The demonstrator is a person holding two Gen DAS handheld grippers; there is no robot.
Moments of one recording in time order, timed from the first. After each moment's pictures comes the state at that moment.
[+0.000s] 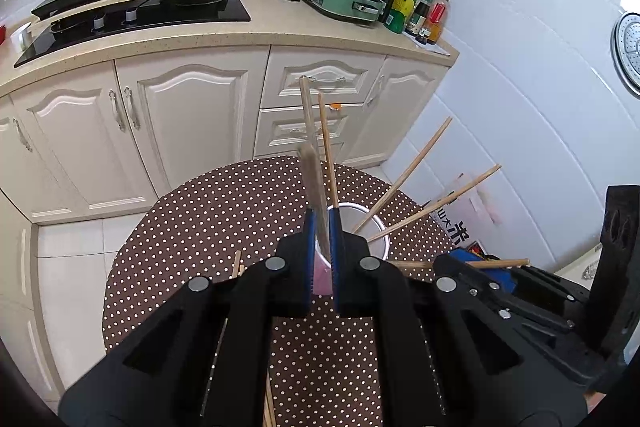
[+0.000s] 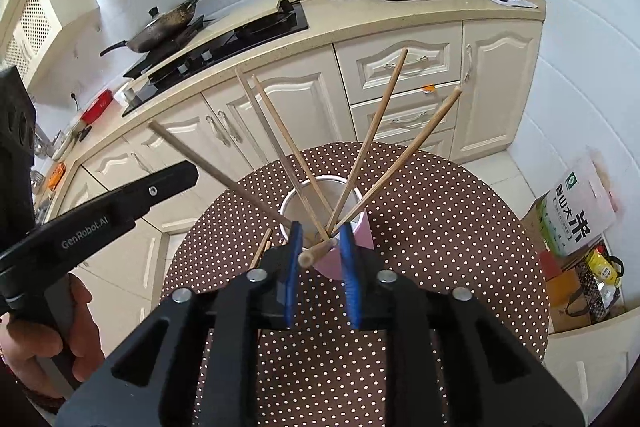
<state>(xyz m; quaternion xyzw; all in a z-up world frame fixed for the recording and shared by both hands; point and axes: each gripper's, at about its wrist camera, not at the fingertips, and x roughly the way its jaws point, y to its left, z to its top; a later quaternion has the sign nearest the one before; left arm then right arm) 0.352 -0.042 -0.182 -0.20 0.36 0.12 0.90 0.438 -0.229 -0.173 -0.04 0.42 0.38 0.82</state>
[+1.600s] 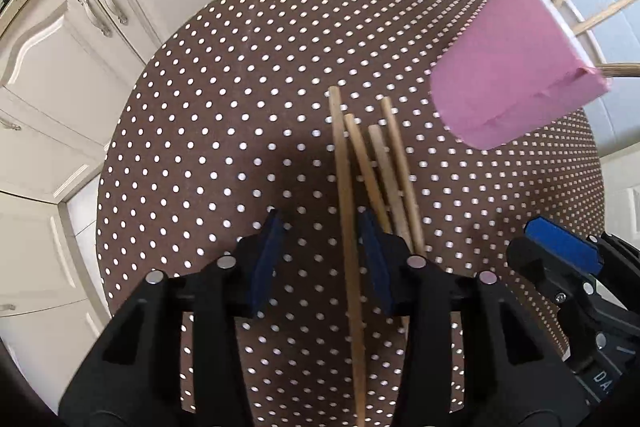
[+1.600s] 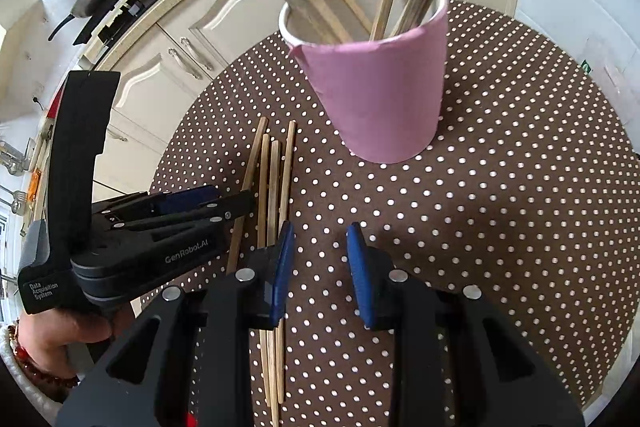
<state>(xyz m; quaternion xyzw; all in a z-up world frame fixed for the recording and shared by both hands) 0.367 0.011 -0.361 -0.13 0.59 0.08 0.79 0.404 -0.167 -0.298 -0.01 0.56 0.31 0.77</state>
